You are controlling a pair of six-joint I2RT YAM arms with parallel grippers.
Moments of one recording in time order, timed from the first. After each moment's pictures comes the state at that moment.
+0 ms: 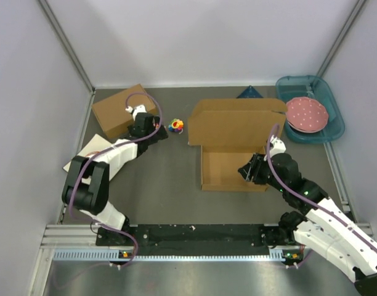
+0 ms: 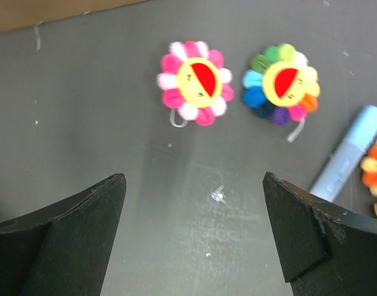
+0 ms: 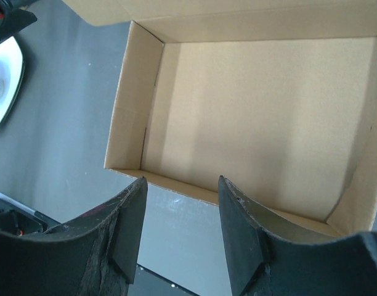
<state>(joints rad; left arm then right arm) -0.32 1.56 0.91 -0.03 -0.23 -0.51 0.61 0.63 0.56 -0.45 0.06 0.64</state>
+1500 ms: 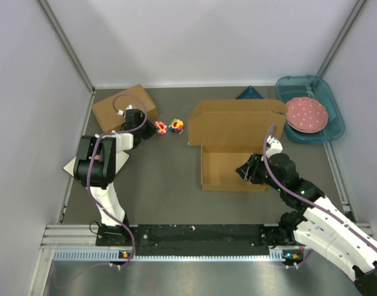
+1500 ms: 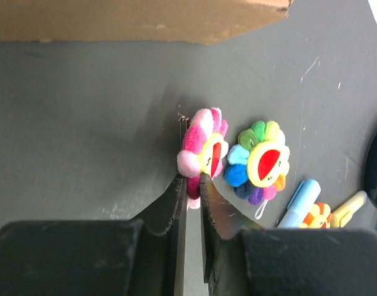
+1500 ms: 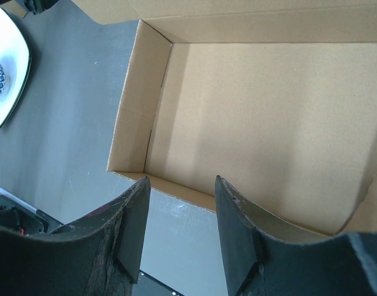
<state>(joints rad) -0.10 1.89 1.03 0.24 0.12 -0.84 0.61 0.65 0.51 -0.37 0.03 0.63</state>
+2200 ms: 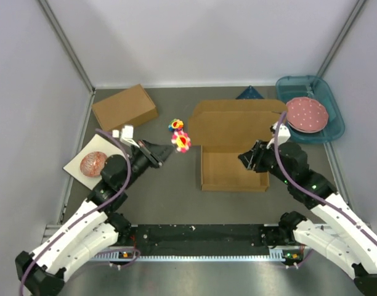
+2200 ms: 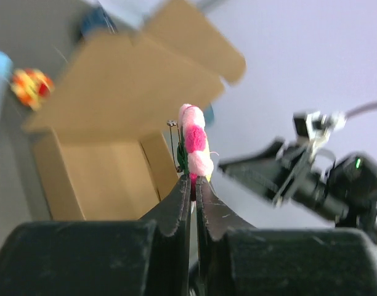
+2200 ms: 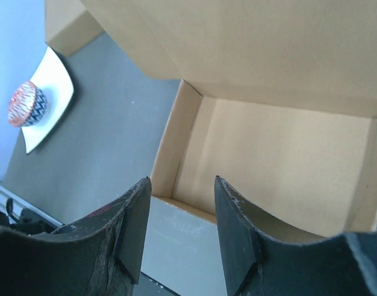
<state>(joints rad) -0.55 0.68 0.57 0.16 0.08 -0.96 0.61 0.68 0.72 -0.44 0.05 0.57</state>
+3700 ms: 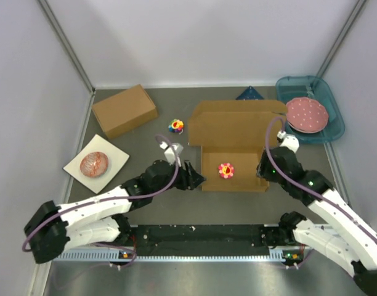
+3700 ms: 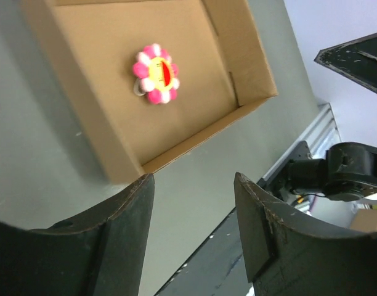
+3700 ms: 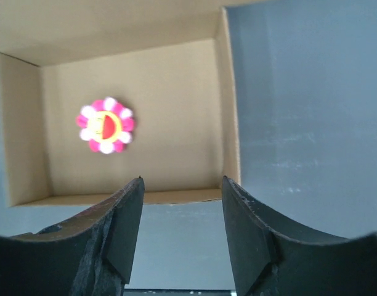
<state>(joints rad) -0.92 1.10 0.54 0.19 0.04 -0.79 0.61 0.68 0.76 -0.81 0.38 0.61</state>
